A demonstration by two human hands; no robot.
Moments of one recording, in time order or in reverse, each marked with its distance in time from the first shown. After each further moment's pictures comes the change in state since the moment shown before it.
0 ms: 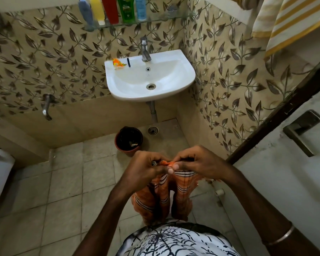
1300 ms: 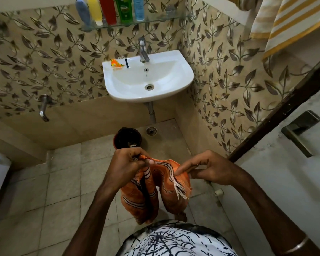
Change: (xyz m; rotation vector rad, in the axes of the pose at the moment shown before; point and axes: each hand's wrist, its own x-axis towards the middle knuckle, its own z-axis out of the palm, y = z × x) left_hand 0.000 -0.026 -0.029 0.091 0.191 -0.123; right_hand -0.024 -0.006 -0.011 0.135 -0.075 -0.038
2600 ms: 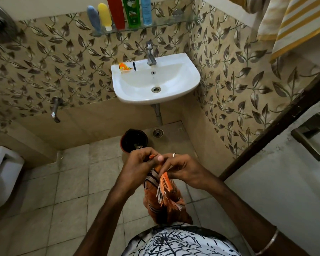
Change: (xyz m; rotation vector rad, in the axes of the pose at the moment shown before) left_hand -0.014 0.029 0.008 -0.318 -0.066 -0.140; right_hand 0.051 0.019 0.053 0.197 0.101 -0.107
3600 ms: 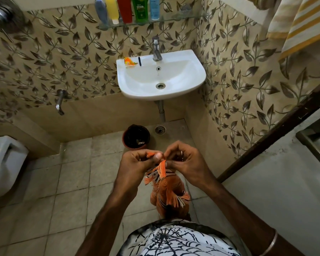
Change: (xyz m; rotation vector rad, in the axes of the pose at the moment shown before) left_hand -0.022 -0.003 0.008 -0.273 0.177 -0.072; right_hand -0.003 -0.016 0.011 -0.037 0.299 -0.073
